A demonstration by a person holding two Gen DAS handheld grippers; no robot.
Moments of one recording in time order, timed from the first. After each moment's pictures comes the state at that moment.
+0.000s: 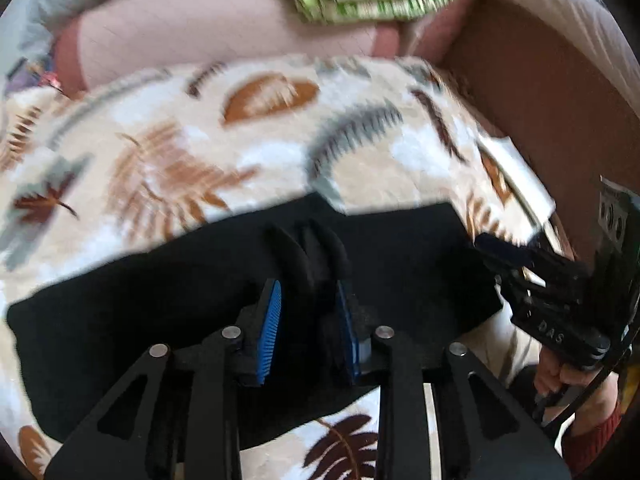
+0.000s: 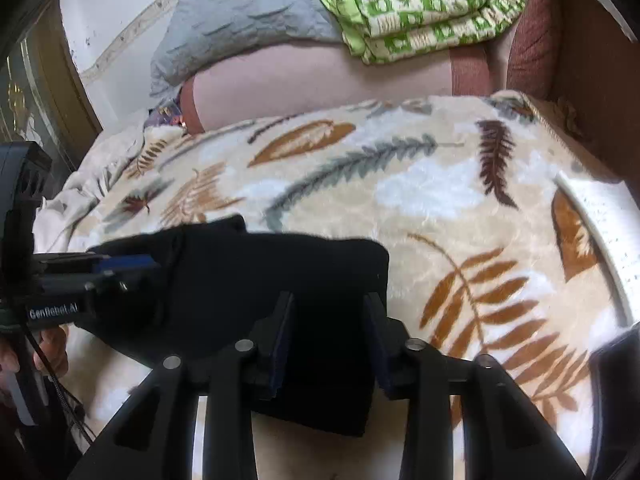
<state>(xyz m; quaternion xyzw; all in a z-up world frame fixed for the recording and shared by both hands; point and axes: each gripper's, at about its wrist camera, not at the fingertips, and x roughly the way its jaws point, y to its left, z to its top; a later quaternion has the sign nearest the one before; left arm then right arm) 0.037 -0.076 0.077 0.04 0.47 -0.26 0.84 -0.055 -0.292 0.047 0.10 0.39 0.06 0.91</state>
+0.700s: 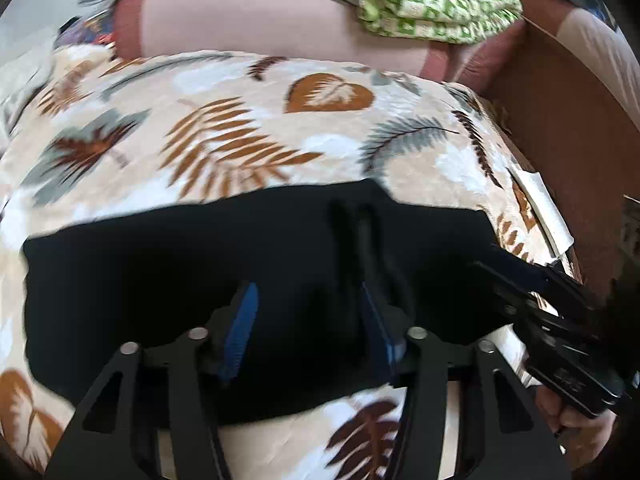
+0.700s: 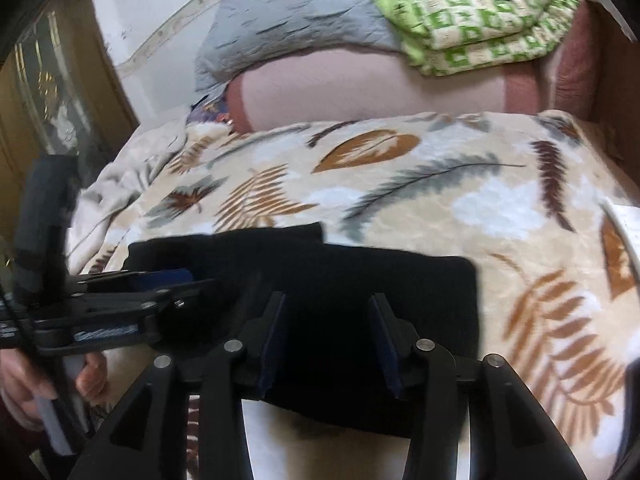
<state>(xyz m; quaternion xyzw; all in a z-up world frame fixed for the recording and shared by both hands) 0.027 -0.035 0.059 -0.02 0.49 -0.18 0.85 -0.046 -0.237 0.054 0.09 0.38 0.13 0.91</state>
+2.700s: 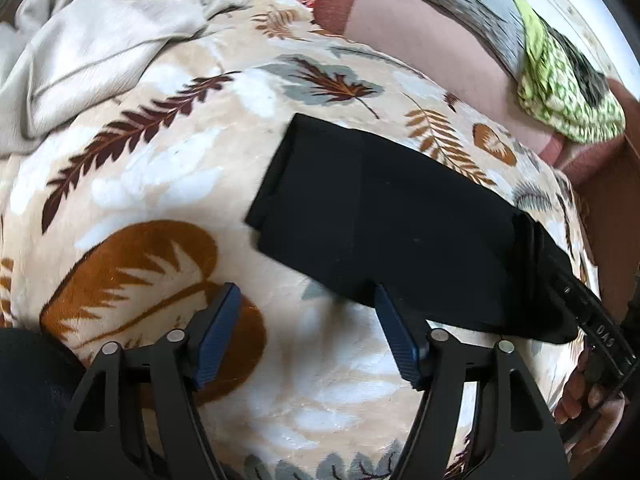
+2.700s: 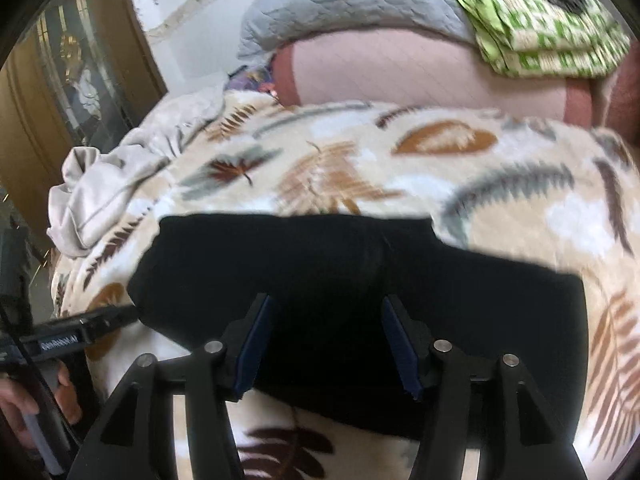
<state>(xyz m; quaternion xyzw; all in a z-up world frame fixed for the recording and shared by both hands) -0.035 0.130 0.038 -0.15 0.49 0.01 0.86 -0.031 -0.161 0.059 0.05 0.39 0.17 0.90</state>
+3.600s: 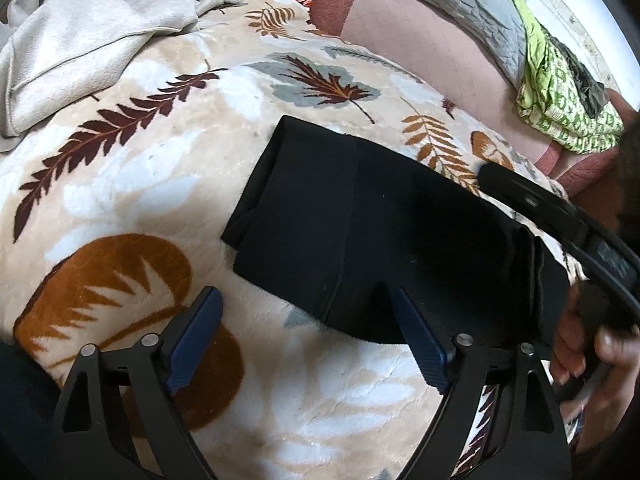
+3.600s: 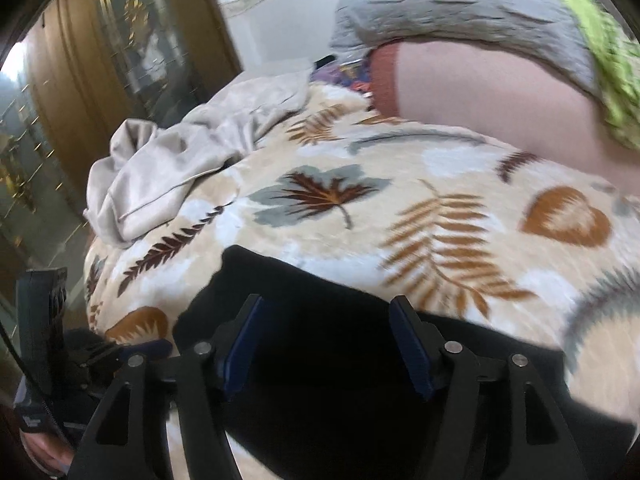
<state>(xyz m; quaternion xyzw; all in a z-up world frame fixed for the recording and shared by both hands) -0.016 0.126 0.028 -0.16 0.48 -0.01 0.86 0.041 -0.068 0.074 0.00 0.39 0.31 0.87</state>
